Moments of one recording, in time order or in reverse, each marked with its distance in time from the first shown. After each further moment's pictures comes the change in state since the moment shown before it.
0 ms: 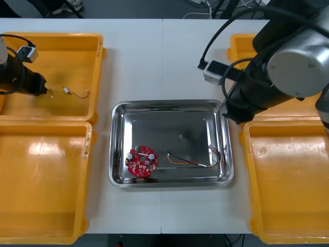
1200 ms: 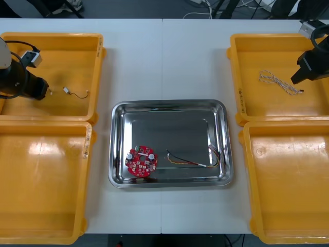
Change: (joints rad) right arm -0.200 -0.104 -0.439 0.753 0.099 -0.013 0.002; left arm -0.010 -0.010 -0.024 0.052 0.022 -0.015 -0.060
